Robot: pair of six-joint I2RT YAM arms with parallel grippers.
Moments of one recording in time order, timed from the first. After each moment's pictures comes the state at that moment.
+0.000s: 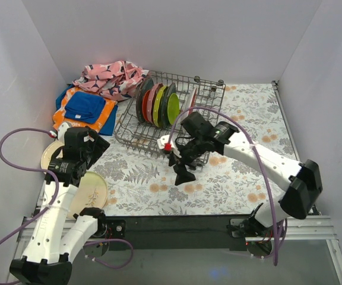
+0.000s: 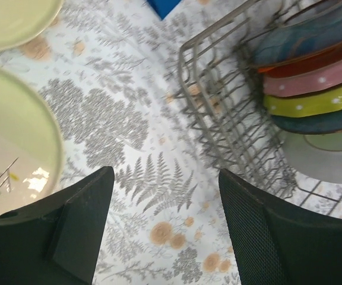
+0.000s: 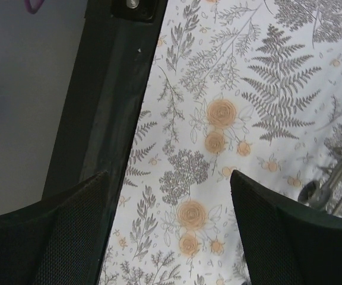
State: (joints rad) left arm -0.14 0.81 0.97 -0.86 -0.24 -0.90; right arm 0.86 1.47 1.33 -0.88 -0.81 -0.68
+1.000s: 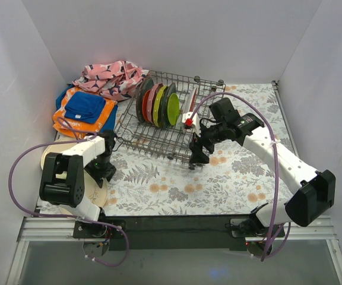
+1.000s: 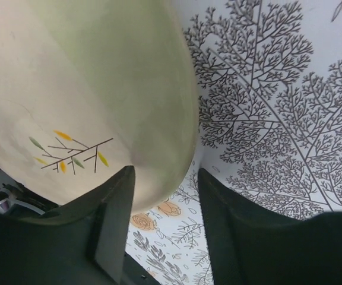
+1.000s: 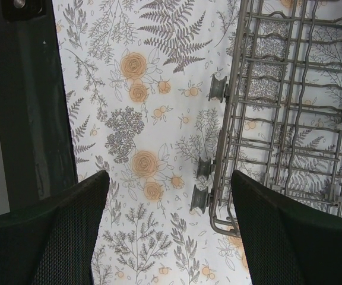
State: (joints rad) left arm -0.14 1.56 0.87 -1.03 -0.37 -1.06; right arm 0.61 1.40 1.32 -0.86 -0.69 -0.58
